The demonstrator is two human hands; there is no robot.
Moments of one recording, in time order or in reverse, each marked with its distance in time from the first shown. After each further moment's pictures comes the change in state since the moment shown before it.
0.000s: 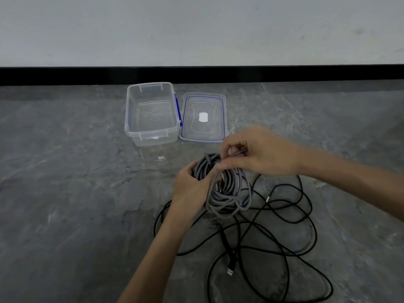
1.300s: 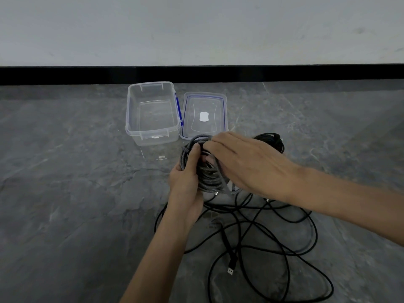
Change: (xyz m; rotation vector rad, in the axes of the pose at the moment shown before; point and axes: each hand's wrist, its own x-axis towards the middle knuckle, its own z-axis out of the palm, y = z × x) left_hand 0.001 0.016 0.005 -0.597 0.187 -0.184; right_hand -0.006 -0.030 0.027 -0.605 0.235 -0.276
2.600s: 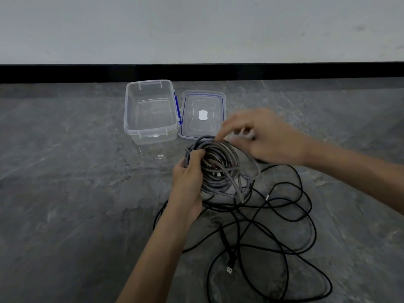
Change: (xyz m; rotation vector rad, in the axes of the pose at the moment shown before) left_hand 0.000 0.000 0.007 0.230 0.002 -0.003; right_hand 0.004 0.050 -0.010 0.513 -0.127 0.328
